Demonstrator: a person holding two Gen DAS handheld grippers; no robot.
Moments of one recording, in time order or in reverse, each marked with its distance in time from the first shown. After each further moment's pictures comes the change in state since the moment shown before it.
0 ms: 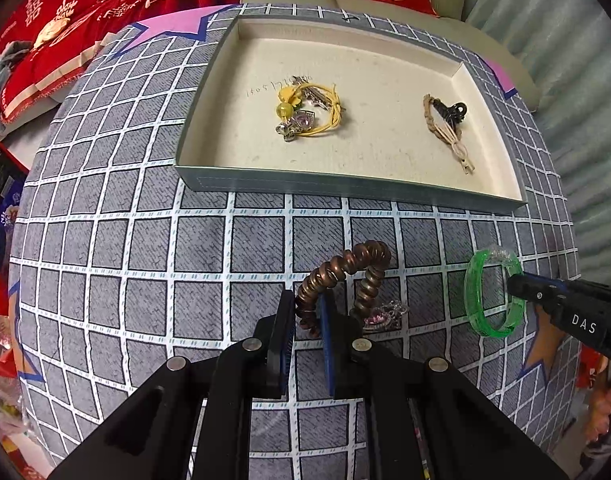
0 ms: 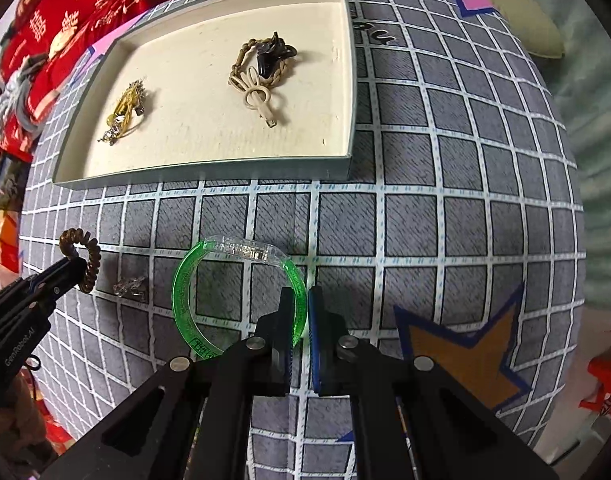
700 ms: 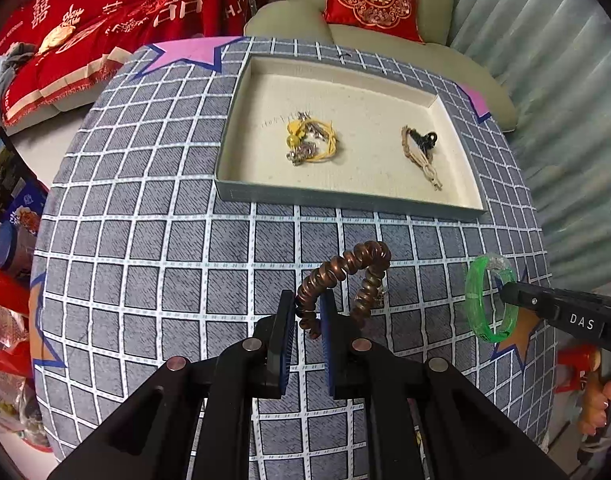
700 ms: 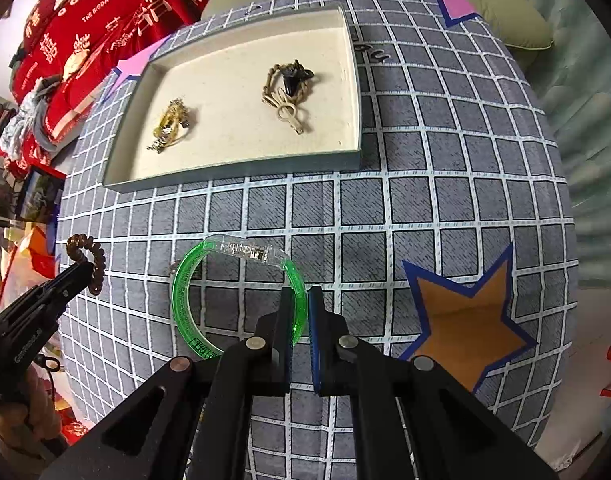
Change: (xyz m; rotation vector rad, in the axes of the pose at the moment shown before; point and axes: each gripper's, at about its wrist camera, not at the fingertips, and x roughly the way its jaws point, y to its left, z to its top) left arm -0.042 0.031 -0.010 -0.005 -0.084 -0.047; right arm -0.065 -0.012 -0.039 0.035 -0.053 0.059
